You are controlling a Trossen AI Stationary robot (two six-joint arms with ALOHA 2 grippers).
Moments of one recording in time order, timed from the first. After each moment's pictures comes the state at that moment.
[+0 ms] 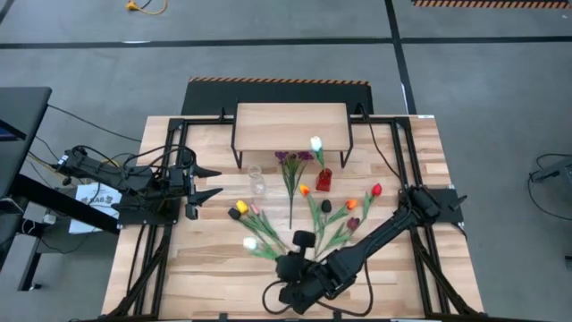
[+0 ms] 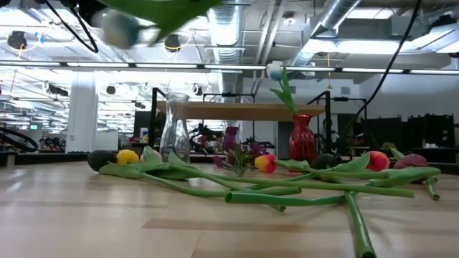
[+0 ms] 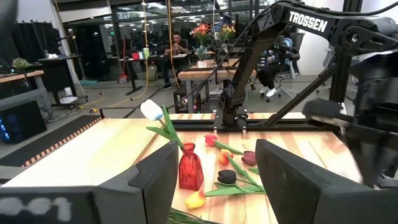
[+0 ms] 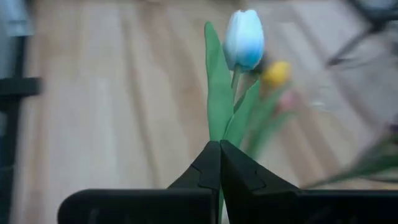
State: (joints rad) left arm -0.35 0.44 0.44 0.04 -0.50 0.06; right arm 0.61 2.14 1.85 -0.71 0.66 0.54
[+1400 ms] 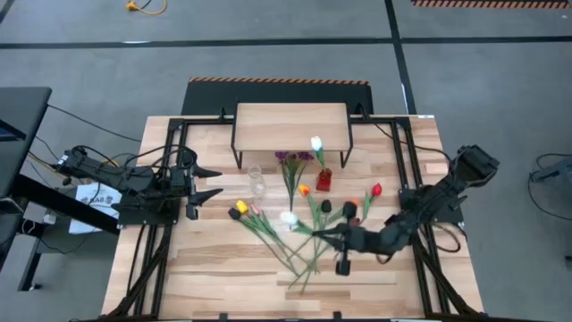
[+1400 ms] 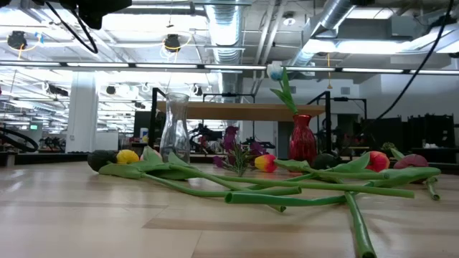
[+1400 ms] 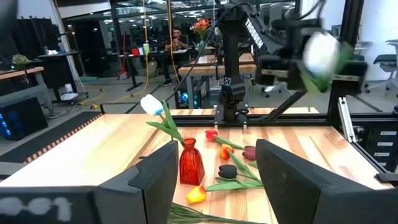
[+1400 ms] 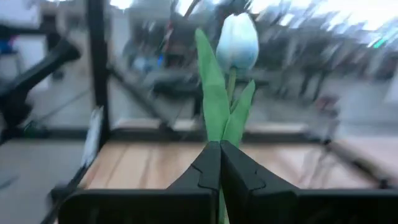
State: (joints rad) left arm -0.35 0.44 0.44 0.01 -0.50 0.06; right arm 0.69 1.50 0.65 0.96 0.79 -0.20
